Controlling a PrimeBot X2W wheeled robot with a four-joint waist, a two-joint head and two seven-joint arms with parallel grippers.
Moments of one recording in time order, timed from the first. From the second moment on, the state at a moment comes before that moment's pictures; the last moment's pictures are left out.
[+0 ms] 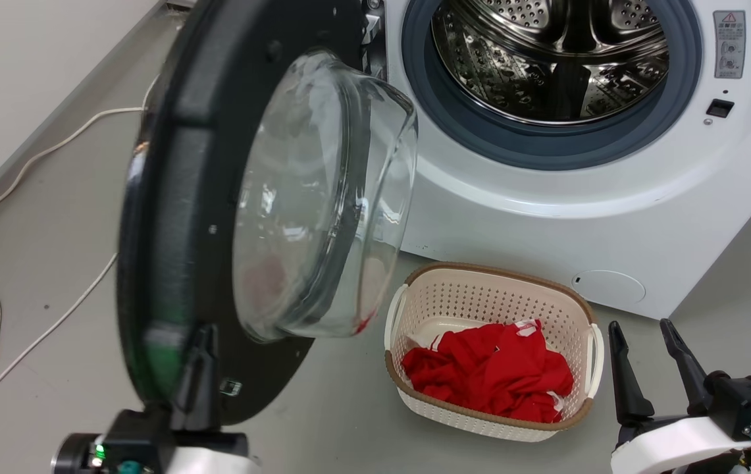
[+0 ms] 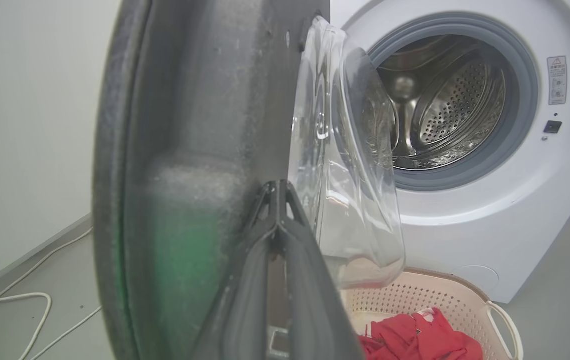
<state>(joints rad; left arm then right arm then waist) 0.12 0.22 -0.23 -0.17 -0.22 0.22 -0.20 0.05 -0.05 -0.02 0.08 0.13 0.13 -0.18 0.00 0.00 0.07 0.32</state>
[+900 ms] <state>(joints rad) -0.25 0.44 0.11 0.30 -0.40 0.14 -0.25 0.00 -0.05 -0.03 0.03 0.10 0.13 -0.14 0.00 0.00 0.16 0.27</state>
